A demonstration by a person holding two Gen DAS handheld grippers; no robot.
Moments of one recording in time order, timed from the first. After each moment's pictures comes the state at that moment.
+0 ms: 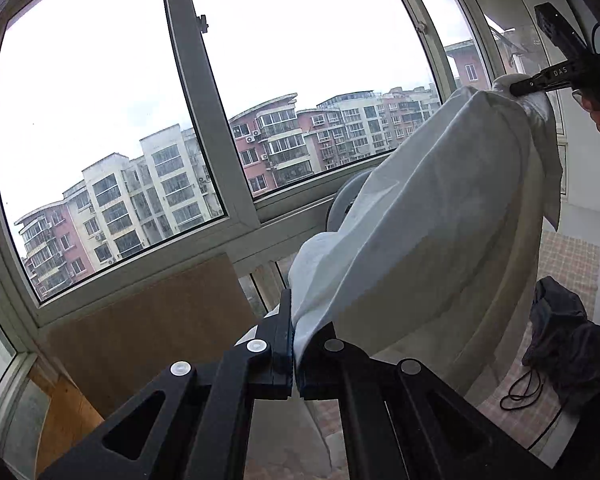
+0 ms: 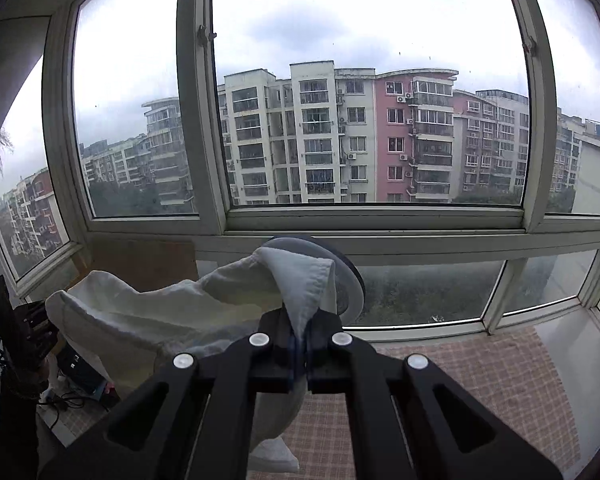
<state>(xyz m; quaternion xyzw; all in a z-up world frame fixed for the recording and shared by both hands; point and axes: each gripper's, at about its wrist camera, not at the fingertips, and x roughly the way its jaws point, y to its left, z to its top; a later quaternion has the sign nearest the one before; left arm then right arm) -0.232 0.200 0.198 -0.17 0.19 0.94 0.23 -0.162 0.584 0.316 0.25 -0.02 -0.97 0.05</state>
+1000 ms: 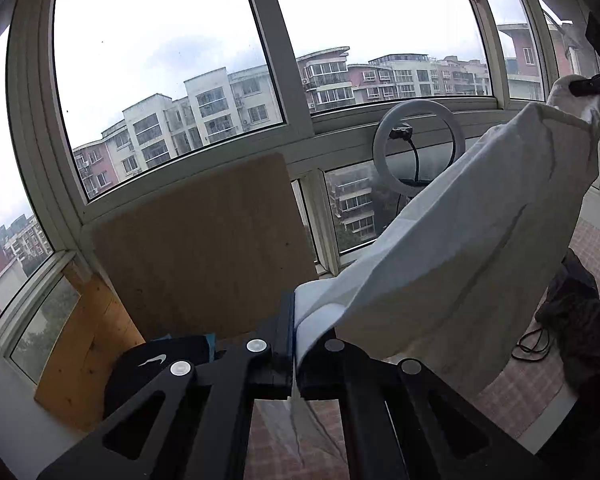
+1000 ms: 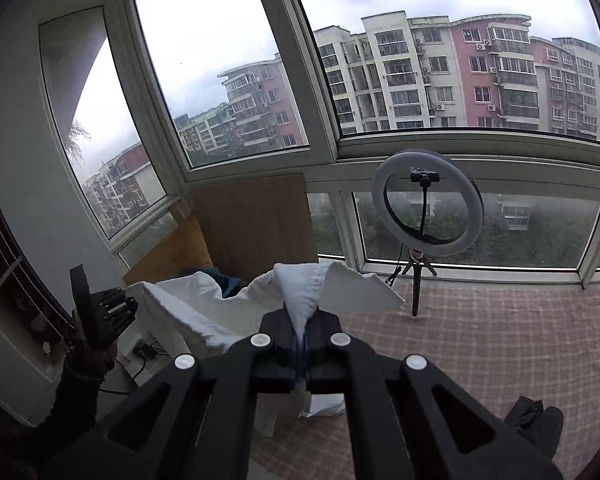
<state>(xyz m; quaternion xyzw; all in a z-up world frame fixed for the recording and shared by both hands) -0.180 0.125 0.115 -0.25 0.17 0.94 0.15 -0.135 0.526 0.215 0.33 -0.09 -0.91 0.23</state>
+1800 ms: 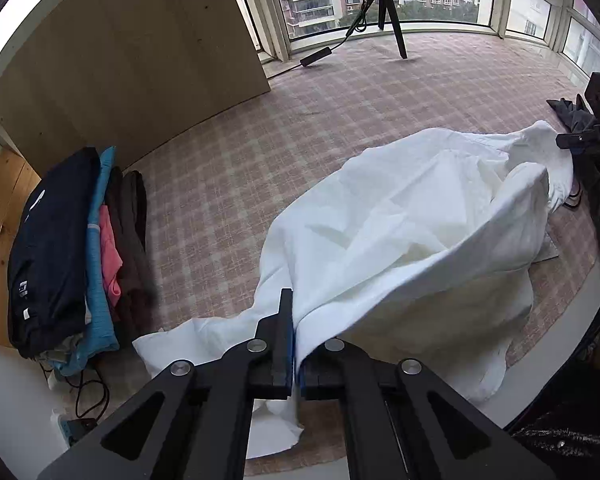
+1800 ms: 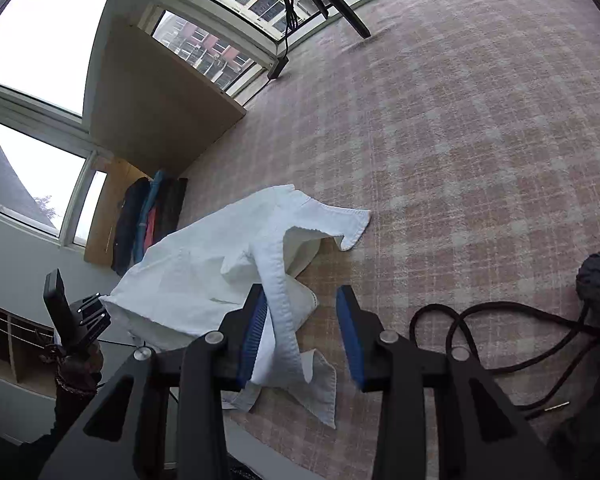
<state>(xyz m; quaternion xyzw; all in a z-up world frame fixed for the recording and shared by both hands) -0.198 0.145 -0.102 -0.50 0.21 0.82 0.17 -0.168 0.574 -0.179 0.50 -0.31 -0.78 0.22</state>
